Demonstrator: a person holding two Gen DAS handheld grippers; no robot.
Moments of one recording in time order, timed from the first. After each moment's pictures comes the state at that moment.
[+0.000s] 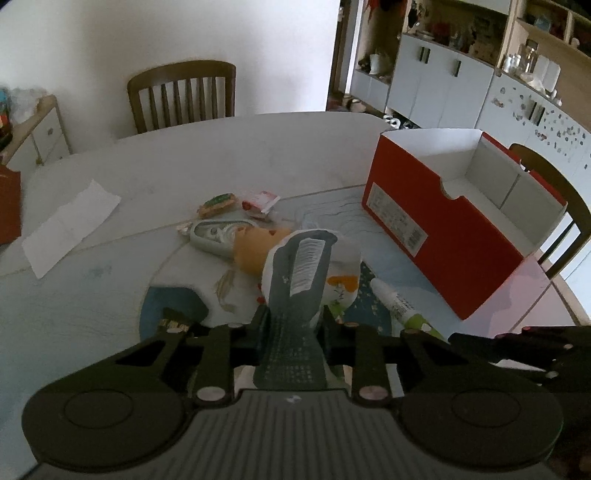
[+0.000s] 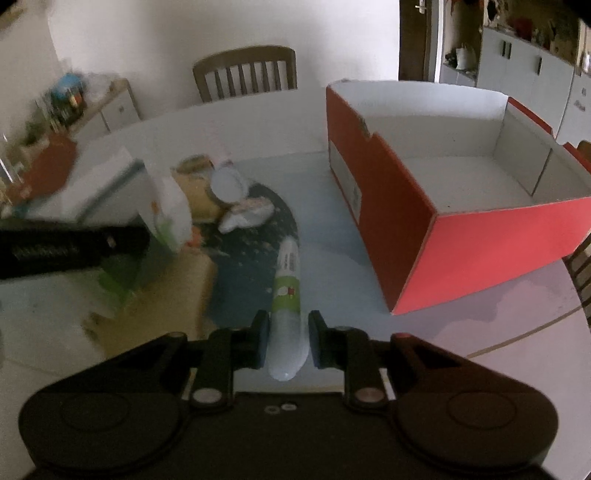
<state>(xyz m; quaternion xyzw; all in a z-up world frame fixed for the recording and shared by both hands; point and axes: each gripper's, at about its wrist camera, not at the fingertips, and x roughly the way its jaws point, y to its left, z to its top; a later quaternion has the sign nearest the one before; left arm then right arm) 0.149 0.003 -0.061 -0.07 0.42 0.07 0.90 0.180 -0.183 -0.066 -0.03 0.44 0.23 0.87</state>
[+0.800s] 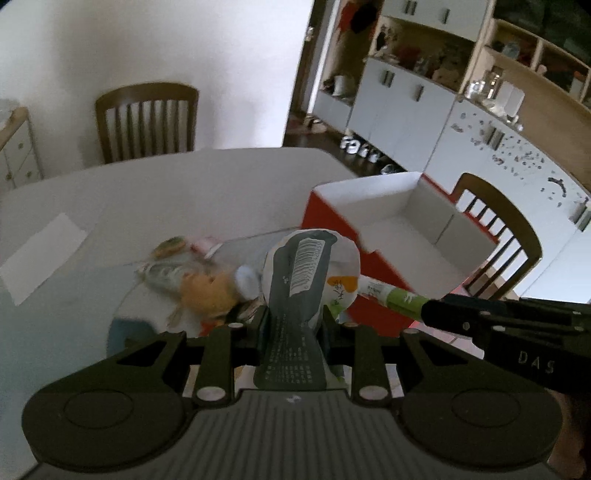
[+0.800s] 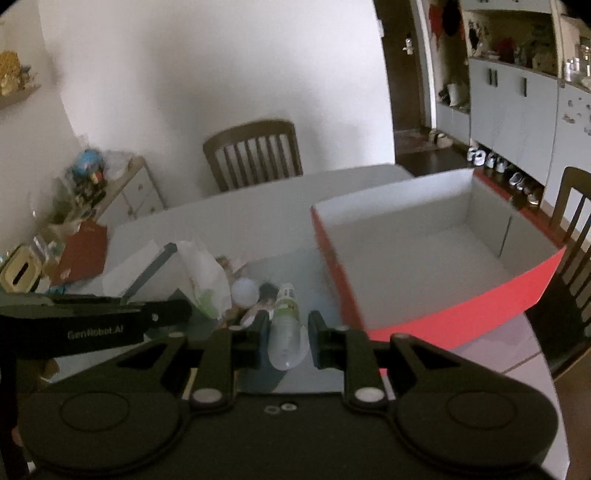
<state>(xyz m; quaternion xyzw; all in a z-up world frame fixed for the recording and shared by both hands) 0.150 -0.025 0.007 -0.10 0.38 0.00 0.92 0.190 -0.237 0.023 0.03 0.36 0.24 0.90</state>
